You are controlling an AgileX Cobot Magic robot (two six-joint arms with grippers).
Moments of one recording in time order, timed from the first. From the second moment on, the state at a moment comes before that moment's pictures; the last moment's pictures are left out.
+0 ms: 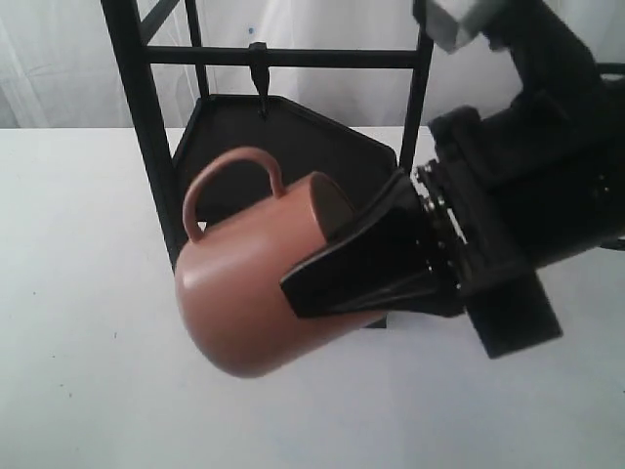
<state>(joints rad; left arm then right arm) 0.20 0.00 0.02 0.11 0.42 -0.10 0.45 1.17 -0.98 1.09 1.21 -1.03</state>
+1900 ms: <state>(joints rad) 0.20 0.00 0.02 0.11 0.42 -0.10 0.76 1.23 -1.08 -0.11 1.23 0.10</state>
